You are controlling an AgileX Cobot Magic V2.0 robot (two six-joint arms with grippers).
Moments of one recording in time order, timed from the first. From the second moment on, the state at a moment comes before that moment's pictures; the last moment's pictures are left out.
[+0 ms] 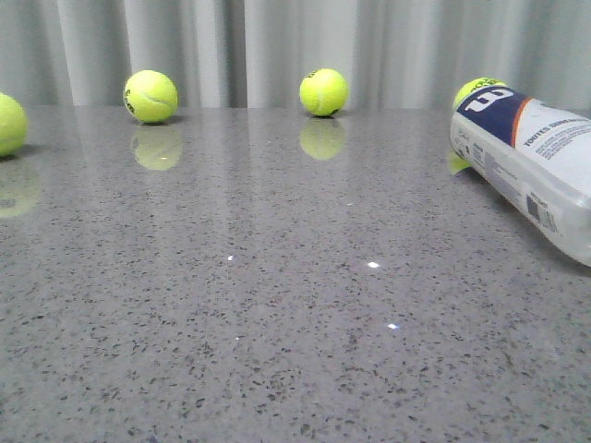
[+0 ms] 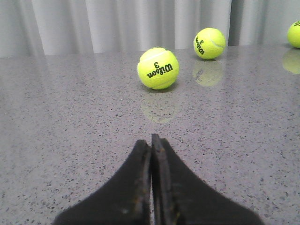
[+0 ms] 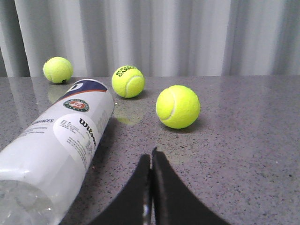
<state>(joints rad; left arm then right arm) -0.02 -0.01 0.00 0.06 0.17 0.00 -0.01 -0.01 0.00 -0.02 0.05 0.05</state>
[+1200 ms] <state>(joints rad) -0.02 -0.01 0.00 0.06 0.17 0.00 0.02 0.81 -0.90 0.11 0.88 0.05</state>
